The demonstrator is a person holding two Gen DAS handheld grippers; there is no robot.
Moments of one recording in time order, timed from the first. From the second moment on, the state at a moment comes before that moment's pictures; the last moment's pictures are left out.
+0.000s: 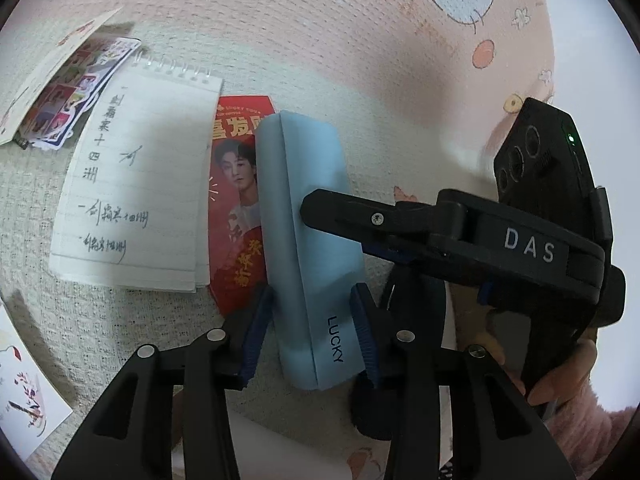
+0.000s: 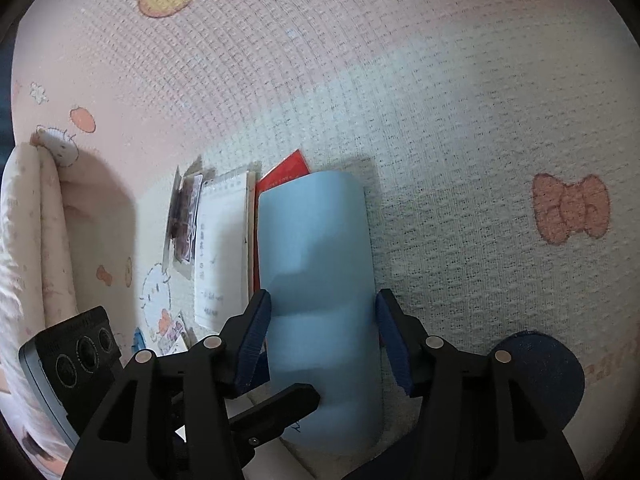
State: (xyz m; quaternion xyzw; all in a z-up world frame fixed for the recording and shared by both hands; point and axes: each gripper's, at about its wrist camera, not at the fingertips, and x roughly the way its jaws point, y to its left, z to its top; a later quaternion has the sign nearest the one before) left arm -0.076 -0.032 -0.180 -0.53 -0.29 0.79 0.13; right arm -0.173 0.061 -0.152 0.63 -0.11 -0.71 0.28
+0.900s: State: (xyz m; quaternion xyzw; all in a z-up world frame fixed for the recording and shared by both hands) left arm -0.037 0.032 -0.038 -0.38 -0.24 0.87 0.21; right arm -0.120 0.144 -0.002 0.48 -0.09 -0.82 0.29
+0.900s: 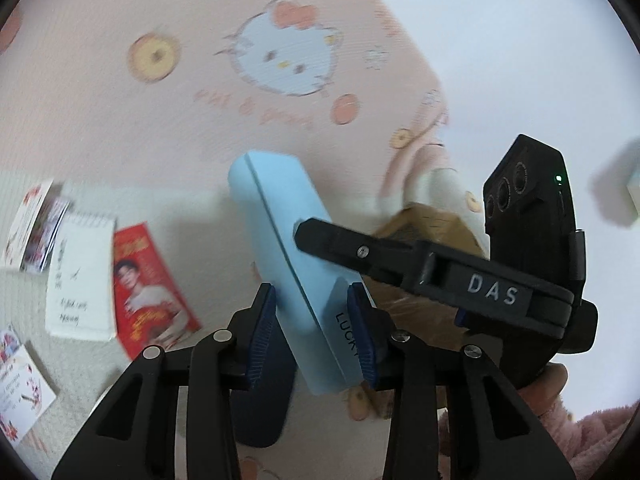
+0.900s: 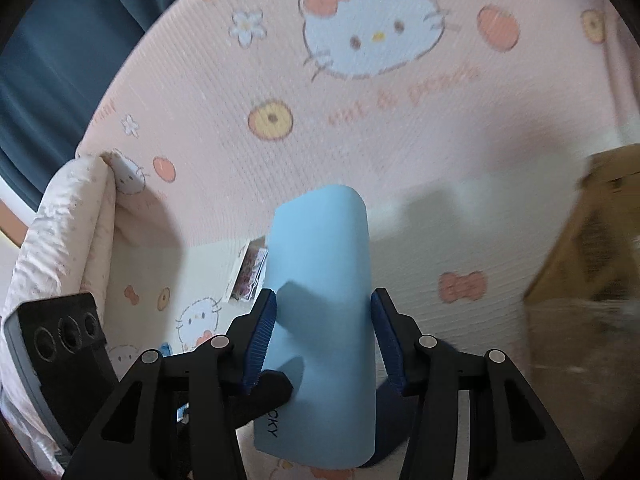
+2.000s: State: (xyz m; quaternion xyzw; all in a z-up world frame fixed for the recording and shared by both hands) left arm -0.060 0.223 0.012 -0.37 -0.12 0.84 0.37; right arm -0.104 0.368 0.056 0.44 -0.25 -0.84 0.20
